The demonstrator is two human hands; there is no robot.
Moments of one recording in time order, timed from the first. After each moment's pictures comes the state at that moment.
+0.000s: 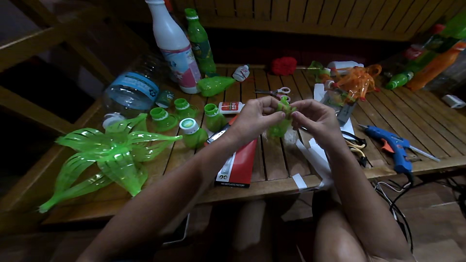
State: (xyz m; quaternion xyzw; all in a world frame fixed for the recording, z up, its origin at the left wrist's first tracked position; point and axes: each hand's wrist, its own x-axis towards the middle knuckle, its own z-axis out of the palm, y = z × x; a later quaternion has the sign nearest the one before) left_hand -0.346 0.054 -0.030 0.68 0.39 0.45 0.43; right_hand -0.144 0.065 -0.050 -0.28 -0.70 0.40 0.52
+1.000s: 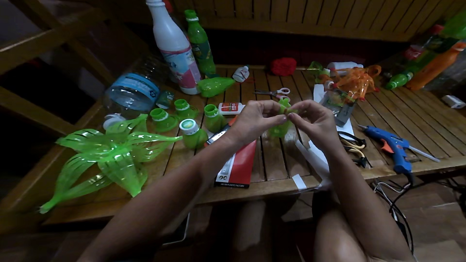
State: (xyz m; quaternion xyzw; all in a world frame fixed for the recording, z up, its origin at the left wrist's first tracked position) left_hand -0.346 0.054 -0.032 0.70 0.37 0.45 0.42; right_hand -0.147 0.064 -0.055 -0.28 -0.74 0.30 0.53
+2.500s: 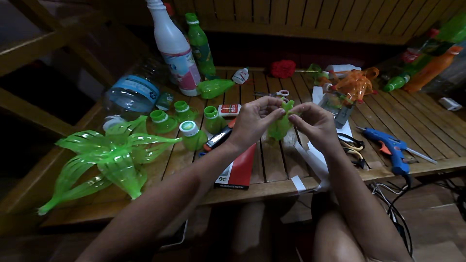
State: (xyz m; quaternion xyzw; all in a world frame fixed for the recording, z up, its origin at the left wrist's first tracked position) left_hand -0.340 0.055 -0.045 0.70 0.35 0.54 0.30; right_hand -0.145 0.065 -0.056 -0.25 -0.74 0.32 0.54
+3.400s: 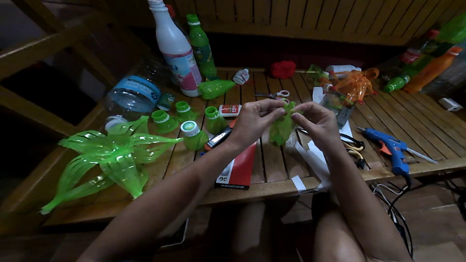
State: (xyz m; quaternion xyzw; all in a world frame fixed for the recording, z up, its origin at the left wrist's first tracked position) left_hand -0.343 0.057 -0.044 0.70 0.35 0.54 0.33; right_hand -0.143 0.063 -0.053 -0.27 -0.72 0.34 0.54
